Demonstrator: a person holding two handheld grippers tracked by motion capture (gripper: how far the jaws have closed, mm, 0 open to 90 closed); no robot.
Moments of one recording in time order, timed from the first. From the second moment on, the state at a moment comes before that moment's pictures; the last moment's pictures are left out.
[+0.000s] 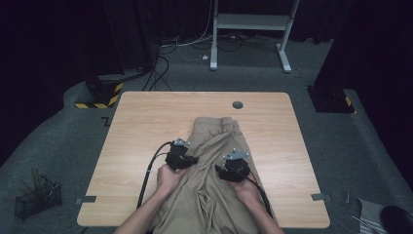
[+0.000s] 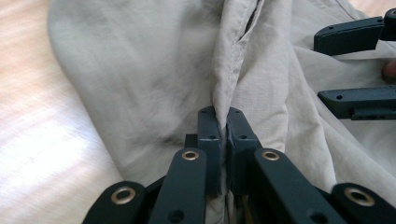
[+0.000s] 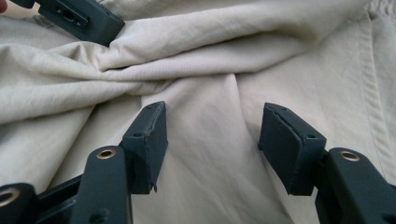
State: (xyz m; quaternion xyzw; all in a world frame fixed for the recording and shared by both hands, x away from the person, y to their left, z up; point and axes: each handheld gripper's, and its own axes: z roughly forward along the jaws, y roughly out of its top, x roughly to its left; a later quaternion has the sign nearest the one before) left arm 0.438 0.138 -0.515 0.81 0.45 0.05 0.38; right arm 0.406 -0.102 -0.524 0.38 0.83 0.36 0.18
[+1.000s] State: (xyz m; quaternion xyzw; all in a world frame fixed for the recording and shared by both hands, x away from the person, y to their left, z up) left arm 0.448 0.113 -0.459 0.79 0.40 0.00 0.47; right arm 0.396 -0.133 -0.519 0.40 0.83 0.33 0.19
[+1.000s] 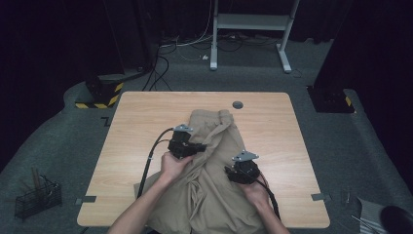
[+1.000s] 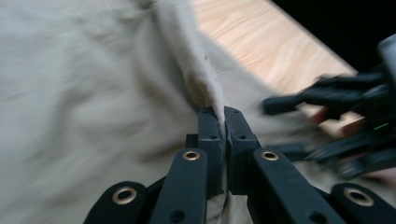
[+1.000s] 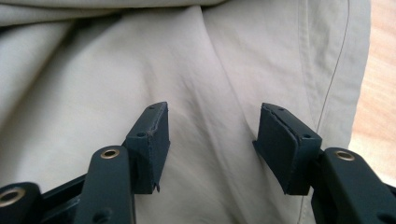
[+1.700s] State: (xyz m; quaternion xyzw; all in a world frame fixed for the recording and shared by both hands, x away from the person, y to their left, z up) left arm 0.414 0.135 -0.459 0.81 0.40 0.06 0.43; right arm 0.393 -0.136 -0.519 0.40 0.82 0.35 0.19
